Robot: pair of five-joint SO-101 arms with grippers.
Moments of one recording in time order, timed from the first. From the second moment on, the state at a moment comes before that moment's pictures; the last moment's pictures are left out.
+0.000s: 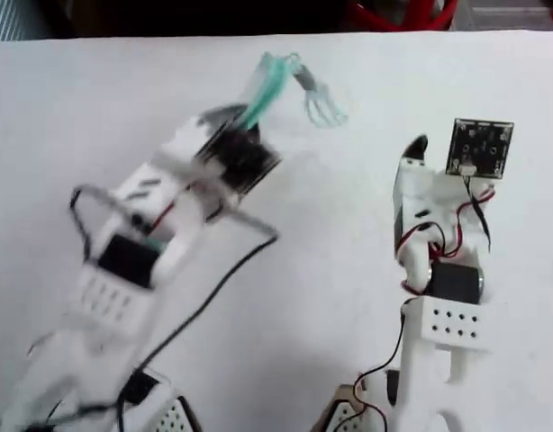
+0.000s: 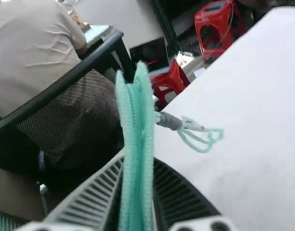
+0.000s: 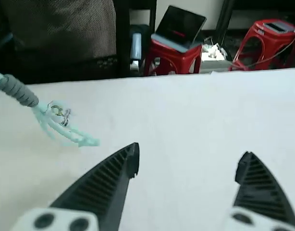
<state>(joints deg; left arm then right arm) 20.5 -37.5 30.7 34.2 -30.2 6.6 -51.2 53.8 27.5 4.8</state>
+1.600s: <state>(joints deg) 33.6 -32.2 43.9 44.4 -49.5 15.3 -34.4 63.2 8.7 -4.7</state>
